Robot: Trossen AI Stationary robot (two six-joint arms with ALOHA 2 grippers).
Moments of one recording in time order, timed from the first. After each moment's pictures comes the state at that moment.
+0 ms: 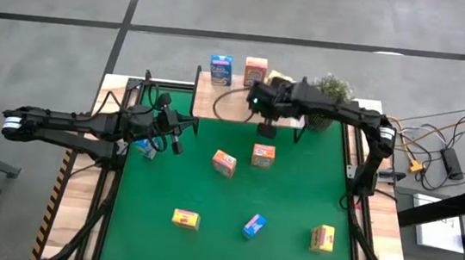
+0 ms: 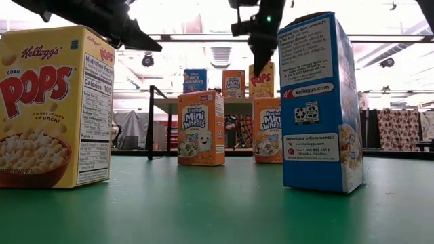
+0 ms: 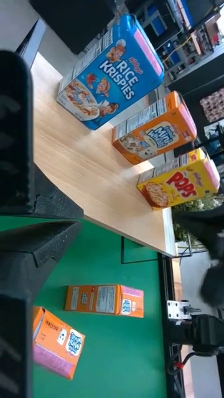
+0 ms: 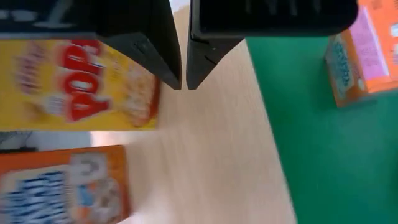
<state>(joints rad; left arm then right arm) 0.11 0.86 0.61 -0.01 -0.37 0.17 -0.28 1.81 1.83 -1.20 0.39 -0.19</state>
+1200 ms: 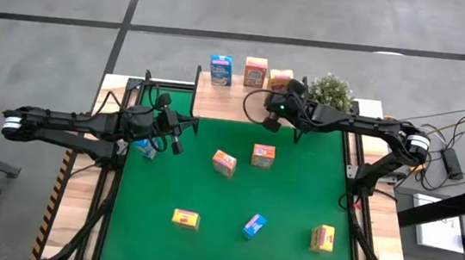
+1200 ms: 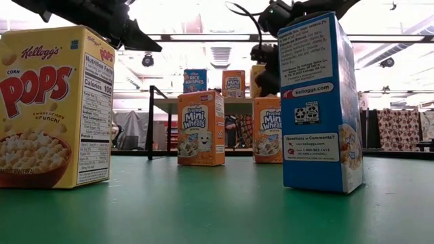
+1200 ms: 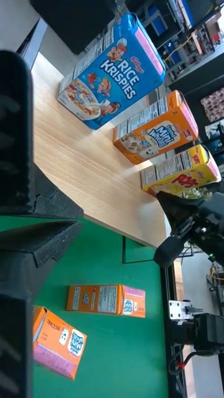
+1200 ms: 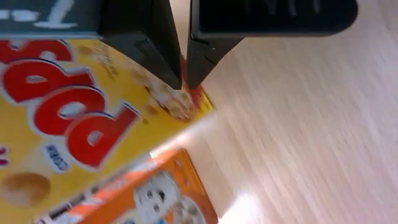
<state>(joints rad) 0.11 0.86 0.61 -0.02 -0.37 0.17 -0.40 1.52 1.09 -0.26 0.51 -0.32</state>
